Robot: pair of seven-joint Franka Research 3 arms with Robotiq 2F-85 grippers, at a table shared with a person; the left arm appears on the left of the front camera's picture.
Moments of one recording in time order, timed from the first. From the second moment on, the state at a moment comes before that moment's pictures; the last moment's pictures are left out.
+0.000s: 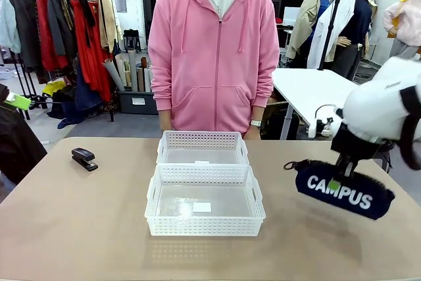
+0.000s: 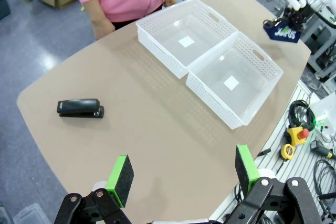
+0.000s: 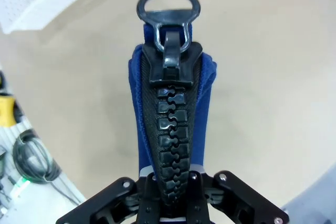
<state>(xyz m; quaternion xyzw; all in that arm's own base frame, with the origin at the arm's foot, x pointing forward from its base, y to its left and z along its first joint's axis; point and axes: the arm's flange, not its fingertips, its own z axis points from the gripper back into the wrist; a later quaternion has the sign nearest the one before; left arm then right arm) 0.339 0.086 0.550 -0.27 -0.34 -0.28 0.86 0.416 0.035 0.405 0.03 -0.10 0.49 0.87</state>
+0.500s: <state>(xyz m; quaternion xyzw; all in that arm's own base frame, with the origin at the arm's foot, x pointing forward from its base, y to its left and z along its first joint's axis) 0.339 0.086 0.550 -0.27 -0.34 -0.28 0.86 0.404 0.024 0.521 0.00 -0.10 0.51 0.85</state>
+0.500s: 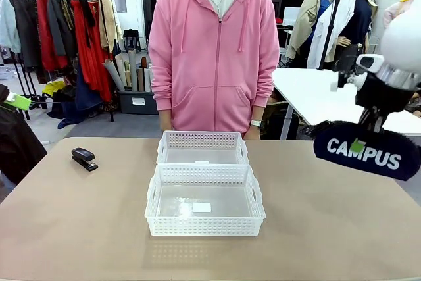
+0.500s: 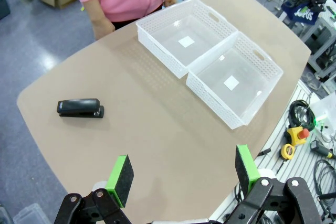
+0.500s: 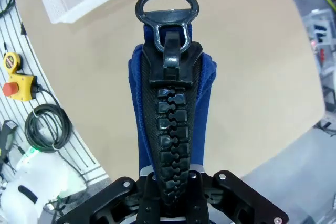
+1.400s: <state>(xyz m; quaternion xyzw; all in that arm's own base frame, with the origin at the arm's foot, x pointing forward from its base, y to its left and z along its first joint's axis) 0.339 0.086 0.550 -0.27 -0.34 -0.28 0.86 0.410 0.013 0.560 -0.03 -0.12 0.53 0.84</state>
